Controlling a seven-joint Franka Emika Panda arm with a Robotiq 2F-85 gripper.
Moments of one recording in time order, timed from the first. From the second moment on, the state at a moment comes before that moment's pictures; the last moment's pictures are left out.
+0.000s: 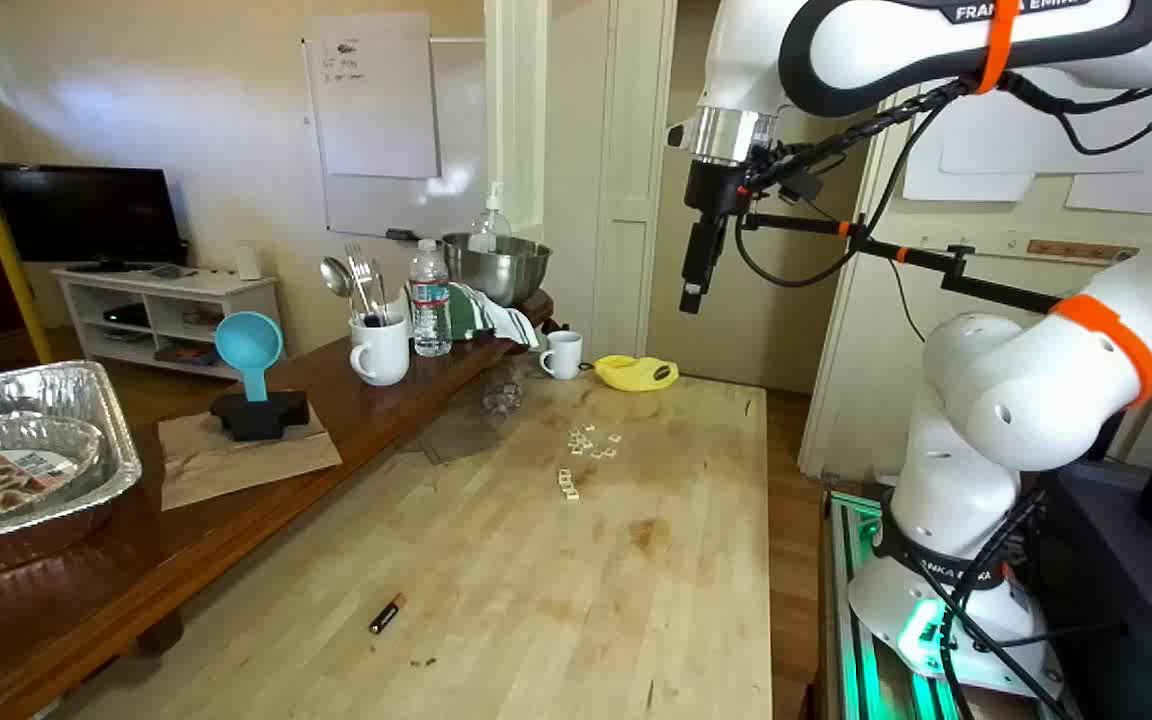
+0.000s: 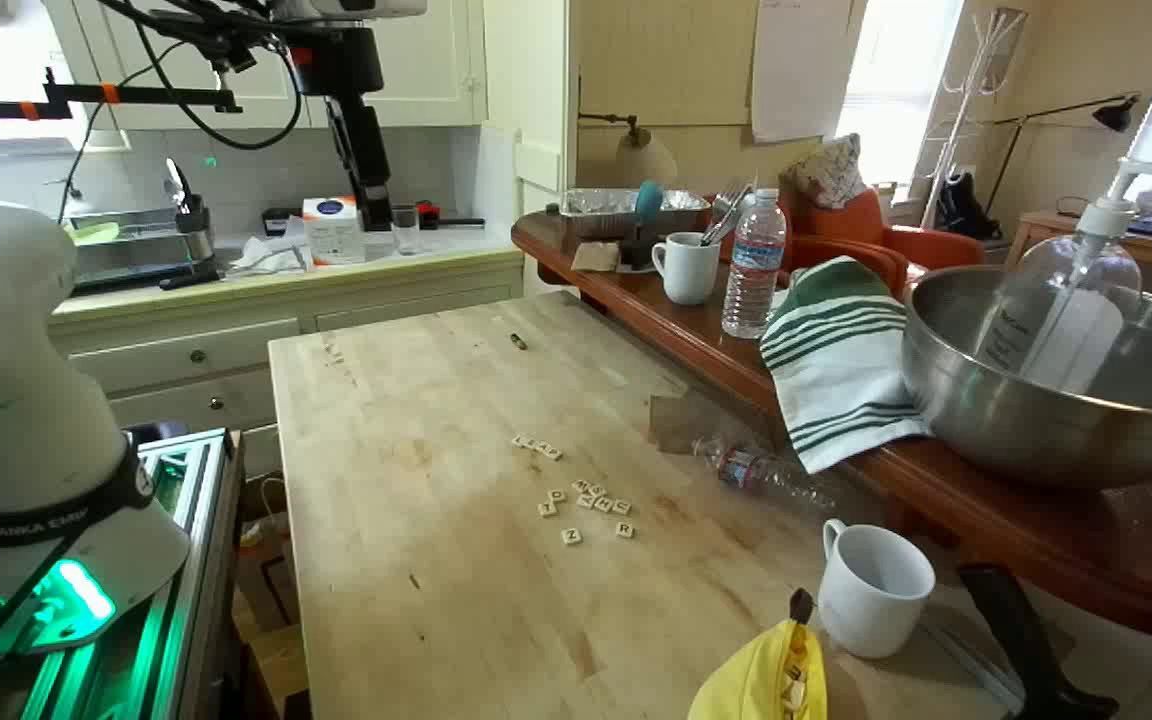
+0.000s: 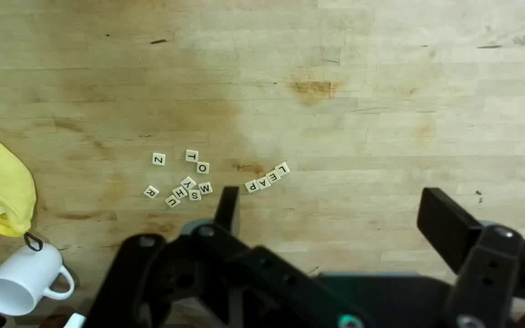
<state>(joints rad) 0.00 -0.85 0.00 -2.56 -0.02 1.82 -0.05</state>
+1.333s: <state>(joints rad) -0.05 -0.42 -0.15 -2.63 0.00 2.31 -0.10</state>
